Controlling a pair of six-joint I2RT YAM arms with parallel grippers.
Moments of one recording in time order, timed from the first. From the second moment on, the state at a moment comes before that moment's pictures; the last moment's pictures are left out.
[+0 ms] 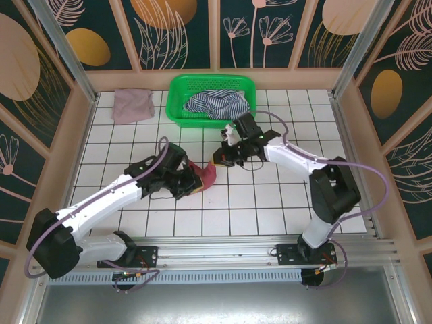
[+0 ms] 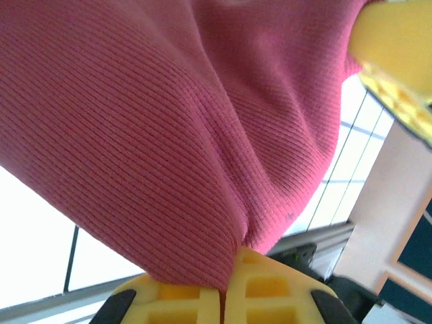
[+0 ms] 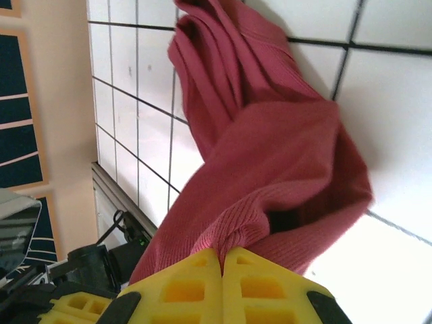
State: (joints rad) left arm -0.76 1.23 0.88 -0.60 0.36 -1.23; right arm 0.60 1.67 1.19 -0.48 -0.68 0.65
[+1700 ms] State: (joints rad) left arm -0.42 1.31 0.72 -0.56 0.40 -1.04; right arm 0.69 2.05 1.41 -0.32 -0.60 0.84
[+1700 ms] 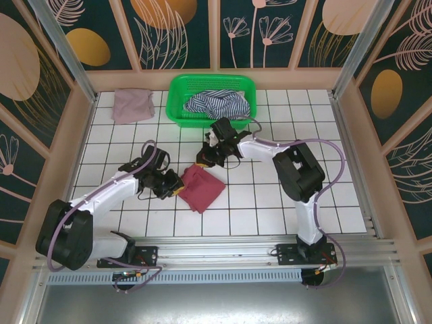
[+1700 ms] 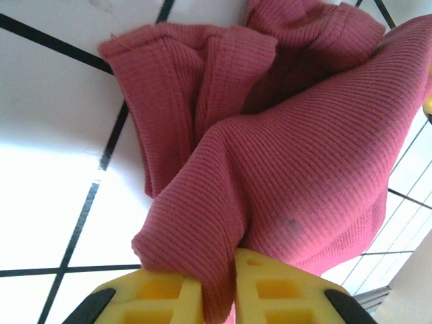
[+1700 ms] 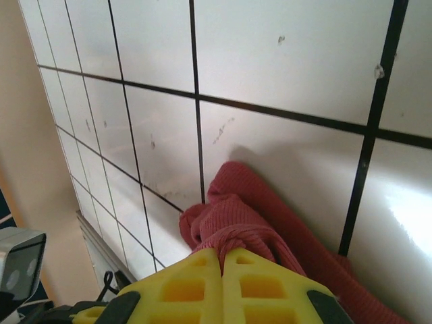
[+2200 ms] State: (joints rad) left arm -0.41 1.27 0.91 -0.77 0.25 -0.94; right arm 0.63 1.87 1.28 -0.29 -0.54 0.77
